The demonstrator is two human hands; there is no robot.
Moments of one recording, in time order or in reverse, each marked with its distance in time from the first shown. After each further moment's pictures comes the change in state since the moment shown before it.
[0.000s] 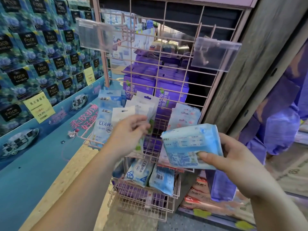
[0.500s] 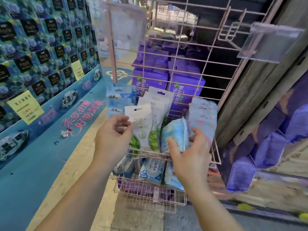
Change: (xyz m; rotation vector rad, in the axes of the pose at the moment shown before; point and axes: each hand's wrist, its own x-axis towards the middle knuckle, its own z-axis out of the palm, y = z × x) left_hand 0.012 -0.052 -0.064 0.027 0.330 0.085; right_hand 0.058 0.043 0.159 -0.486 0.754 -0.065
